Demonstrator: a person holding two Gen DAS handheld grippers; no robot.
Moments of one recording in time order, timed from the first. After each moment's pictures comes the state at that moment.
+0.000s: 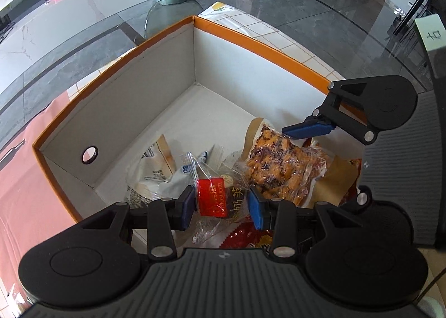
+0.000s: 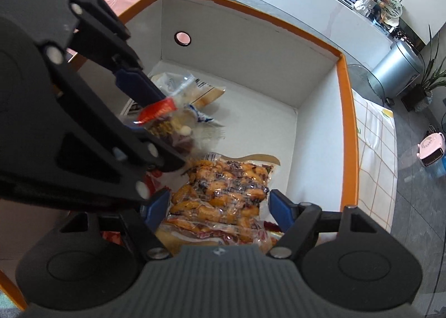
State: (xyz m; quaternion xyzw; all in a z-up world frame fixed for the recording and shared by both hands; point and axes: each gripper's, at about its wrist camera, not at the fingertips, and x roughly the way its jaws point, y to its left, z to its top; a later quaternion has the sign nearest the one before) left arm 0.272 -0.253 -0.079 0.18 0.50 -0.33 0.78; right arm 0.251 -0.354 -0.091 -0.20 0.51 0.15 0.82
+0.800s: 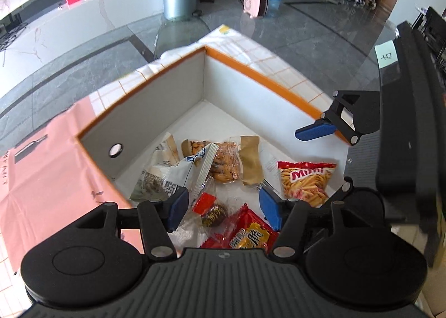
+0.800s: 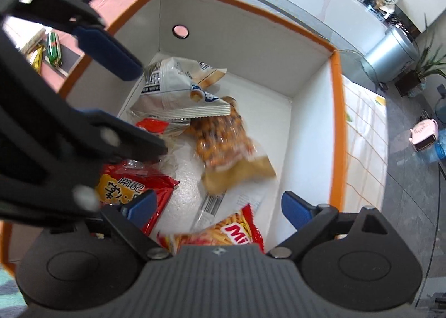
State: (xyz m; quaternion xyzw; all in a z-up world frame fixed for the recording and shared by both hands) left arm 0.244 -0.216 -0.022 0.14 0.48 -0.33 0.80; right arm 0.227 -0.342 -0.054 -0.20 0.54 0.12 0.81
